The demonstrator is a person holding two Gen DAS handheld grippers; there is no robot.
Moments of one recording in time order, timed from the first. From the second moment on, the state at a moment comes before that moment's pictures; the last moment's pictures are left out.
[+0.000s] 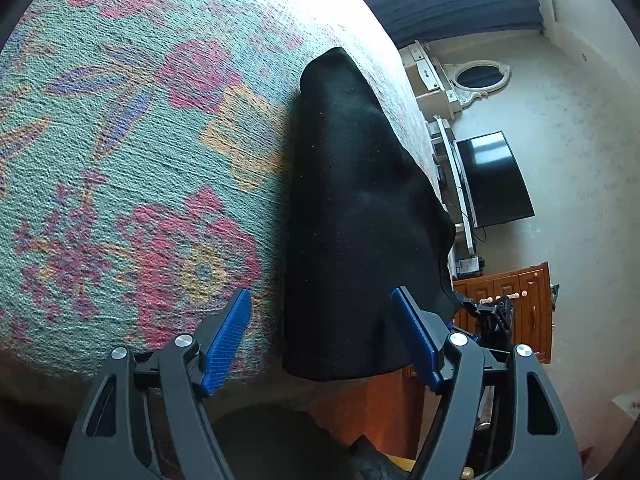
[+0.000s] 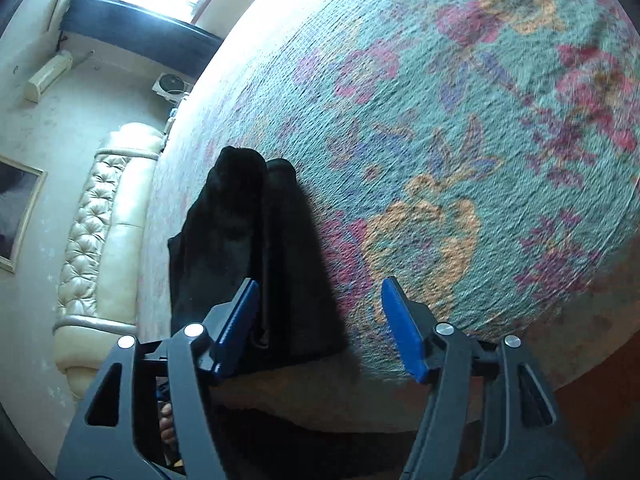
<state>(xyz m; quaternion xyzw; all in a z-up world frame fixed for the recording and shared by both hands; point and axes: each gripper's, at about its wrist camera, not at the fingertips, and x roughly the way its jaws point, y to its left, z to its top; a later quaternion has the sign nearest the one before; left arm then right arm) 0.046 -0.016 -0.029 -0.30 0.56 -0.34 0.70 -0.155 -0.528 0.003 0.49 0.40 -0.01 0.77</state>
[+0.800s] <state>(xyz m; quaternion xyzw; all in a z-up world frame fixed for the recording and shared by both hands) 0.037 -0.049 -0.029 -0.25 0.55 -0.33 0.72 -0.137 -0.495 -0.038 0.52 0.40 0.07 0.75</state>
